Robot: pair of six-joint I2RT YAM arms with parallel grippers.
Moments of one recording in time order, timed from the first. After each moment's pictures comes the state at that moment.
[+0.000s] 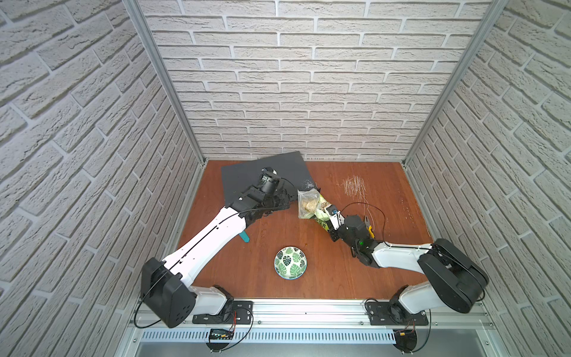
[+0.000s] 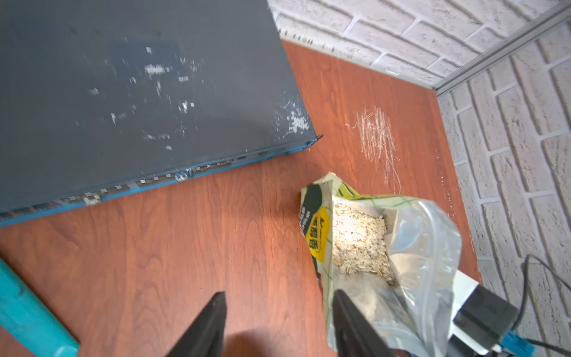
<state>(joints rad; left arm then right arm) -0.52 1.30 1.21 -0.64 -0.03 -0.62 0.68 1.43 0.46 0.55 0.17 -0.18</state>
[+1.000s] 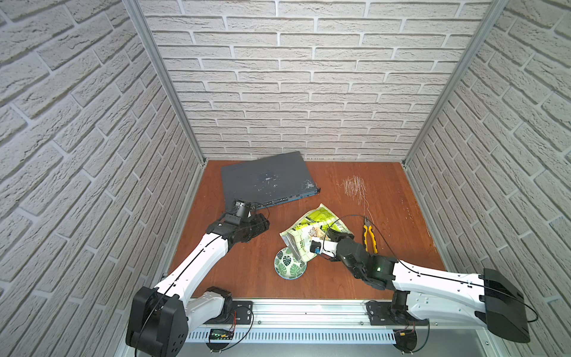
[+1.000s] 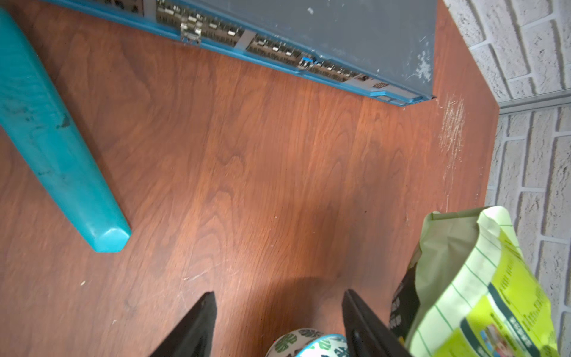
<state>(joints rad) -0.27 1.11 0.73 -0.56 0.21 -0.75 1.13 1.09 0.51 0.04 0.65 -0.82</state>
